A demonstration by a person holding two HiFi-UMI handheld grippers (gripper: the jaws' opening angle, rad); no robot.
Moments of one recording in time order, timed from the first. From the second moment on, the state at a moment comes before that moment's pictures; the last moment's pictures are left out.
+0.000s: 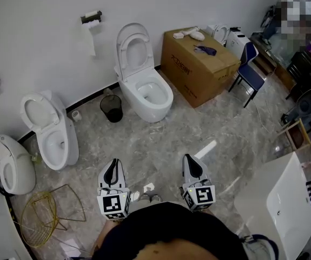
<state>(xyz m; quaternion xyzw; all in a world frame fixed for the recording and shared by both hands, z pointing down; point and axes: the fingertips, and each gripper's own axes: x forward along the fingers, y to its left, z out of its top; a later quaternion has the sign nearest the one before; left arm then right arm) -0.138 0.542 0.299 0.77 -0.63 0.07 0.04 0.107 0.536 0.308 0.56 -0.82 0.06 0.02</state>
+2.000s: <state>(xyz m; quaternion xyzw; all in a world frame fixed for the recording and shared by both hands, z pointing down) -0.143 0.354 0.360 0.78 -0.61 0.09 0.06 0.103 0.342 0.331 0.53 -0.84 -0.01 0.03</state>
